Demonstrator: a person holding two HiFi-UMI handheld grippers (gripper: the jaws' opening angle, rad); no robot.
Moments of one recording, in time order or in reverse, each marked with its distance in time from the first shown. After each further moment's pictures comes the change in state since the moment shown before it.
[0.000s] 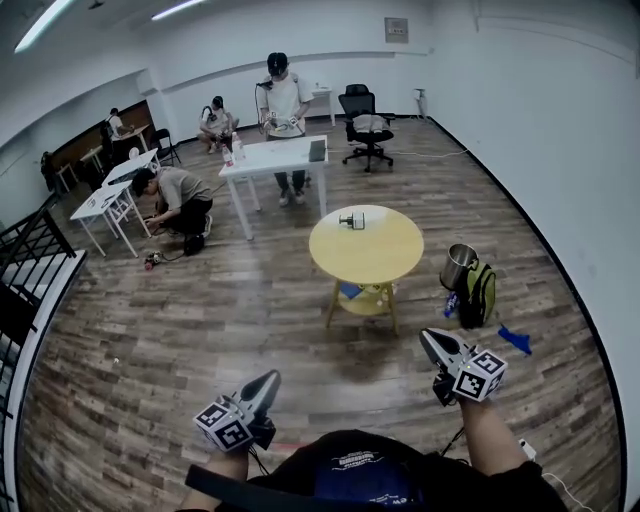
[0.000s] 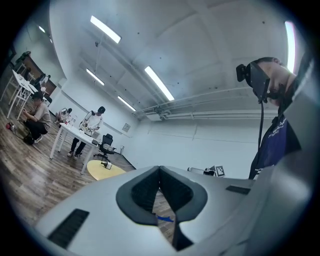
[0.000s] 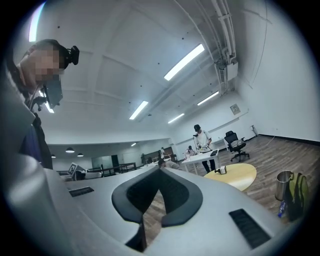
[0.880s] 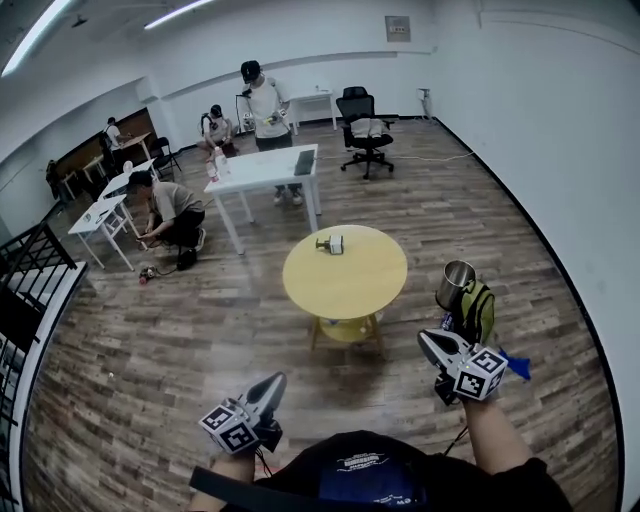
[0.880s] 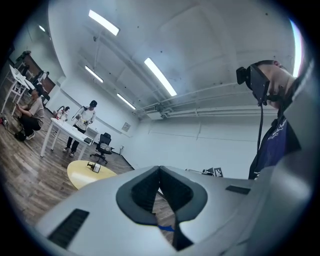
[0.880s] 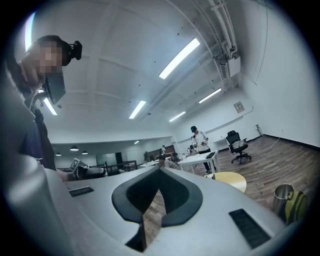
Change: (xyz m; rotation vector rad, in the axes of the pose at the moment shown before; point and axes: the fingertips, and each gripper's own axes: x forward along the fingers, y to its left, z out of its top) left arm 0.303 -0.008 -0.005 -0.026 -0.014 0.023; right arm 0.012 -0.277 0.092 -0.015 0.032 0.065
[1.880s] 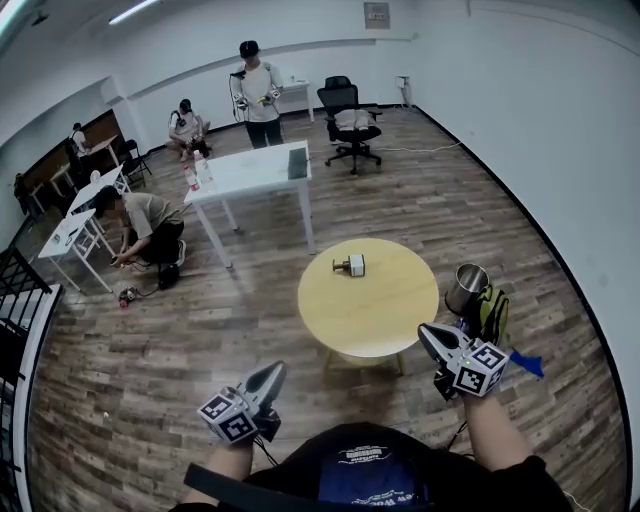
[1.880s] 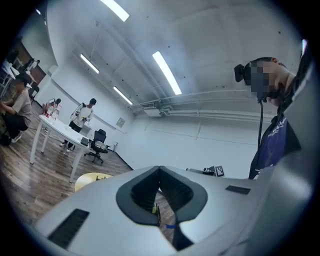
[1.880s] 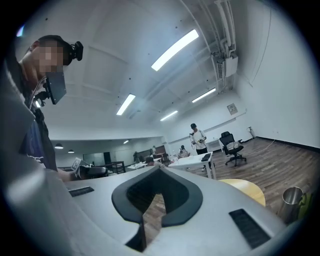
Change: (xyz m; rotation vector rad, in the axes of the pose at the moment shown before) left arm 0.084 0.354 0.143 -0.008 0.063 -0.116; right arm 0.346 -0.078 -0.008 -0.002 -0.006 -0.121
